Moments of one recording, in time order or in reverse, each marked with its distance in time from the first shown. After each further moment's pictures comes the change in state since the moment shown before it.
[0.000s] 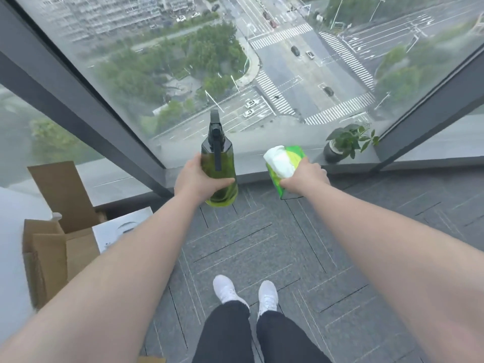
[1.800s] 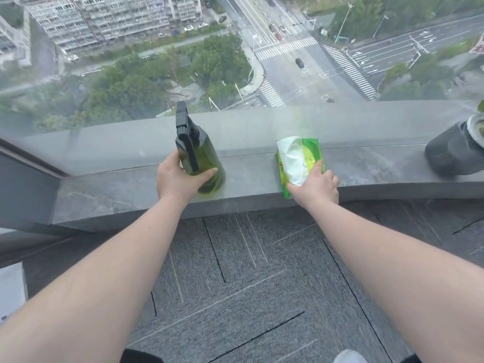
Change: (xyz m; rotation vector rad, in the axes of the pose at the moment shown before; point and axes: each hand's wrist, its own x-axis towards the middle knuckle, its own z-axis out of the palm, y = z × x) left_hand 0.471 -0.267 0.368 -0.128 0.285 0.018; right_hand 0.533 -0.021 0.376 0.083 0.205 -0.055
